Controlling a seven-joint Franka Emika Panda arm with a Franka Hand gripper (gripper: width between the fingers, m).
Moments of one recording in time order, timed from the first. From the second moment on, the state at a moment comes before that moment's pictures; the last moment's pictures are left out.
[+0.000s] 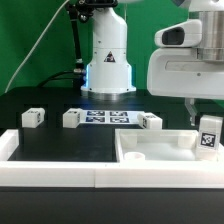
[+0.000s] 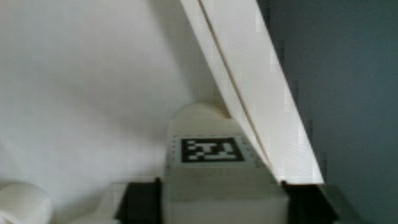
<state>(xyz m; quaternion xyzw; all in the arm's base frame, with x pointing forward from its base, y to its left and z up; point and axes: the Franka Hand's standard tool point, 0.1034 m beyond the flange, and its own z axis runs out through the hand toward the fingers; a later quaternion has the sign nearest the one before) 0.621 0.123 0.078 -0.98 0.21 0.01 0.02</state>
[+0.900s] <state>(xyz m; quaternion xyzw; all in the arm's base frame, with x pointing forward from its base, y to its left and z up) 0.620 0.127 0.078 -0.87 0.48 0.01 0.03</state>
